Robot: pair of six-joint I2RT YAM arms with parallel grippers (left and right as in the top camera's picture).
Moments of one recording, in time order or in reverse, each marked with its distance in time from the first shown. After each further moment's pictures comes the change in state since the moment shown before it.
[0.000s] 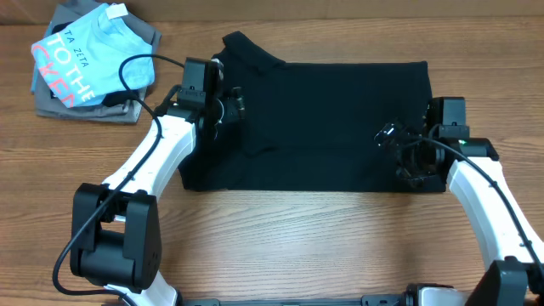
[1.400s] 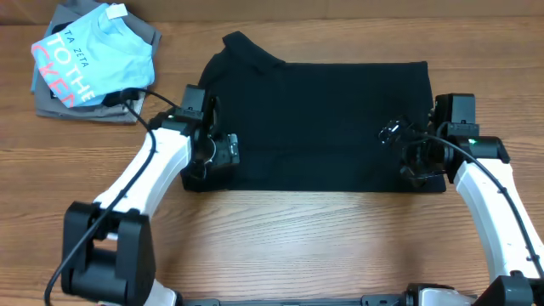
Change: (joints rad) left arm 0.000 -0.072 -0.098 -0.469 -0.014 0.007; right arm -0.013 -0.047 0.050 -0.089 -0.046 0.006
